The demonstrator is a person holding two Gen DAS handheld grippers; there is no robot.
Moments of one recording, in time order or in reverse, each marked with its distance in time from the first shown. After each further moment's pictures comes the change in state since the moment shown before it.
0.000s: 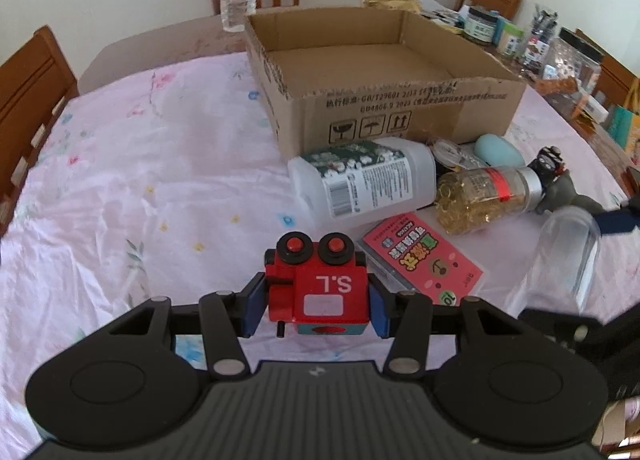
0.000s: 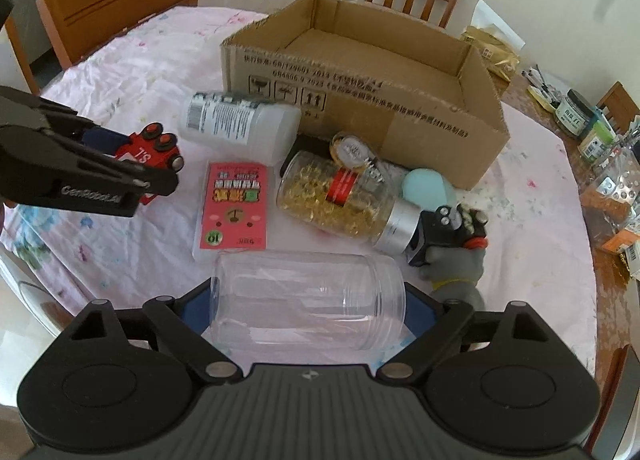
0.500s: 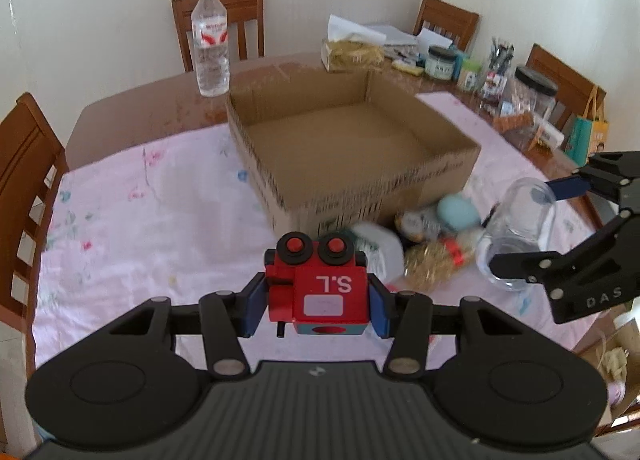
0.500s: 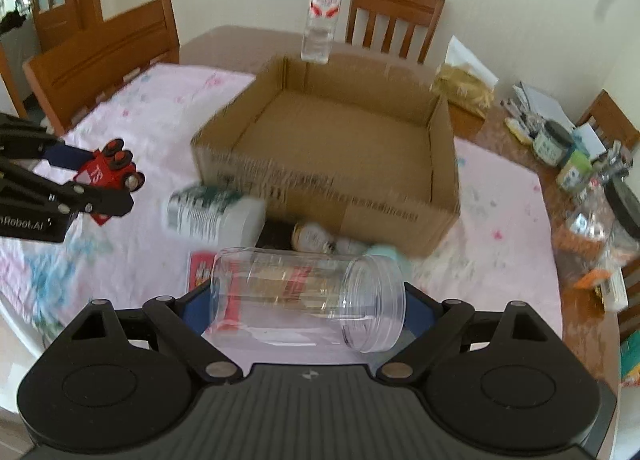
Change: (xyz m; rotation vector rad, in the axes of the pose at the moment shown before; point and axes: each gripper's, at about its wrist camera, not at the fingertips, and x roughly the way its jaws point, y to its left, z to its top) left arm -0.054 0.014 0.055 0.077 -0.075 -0.082; right arm -0.035 -0.033 0.052 0.044 -0.084 0.002
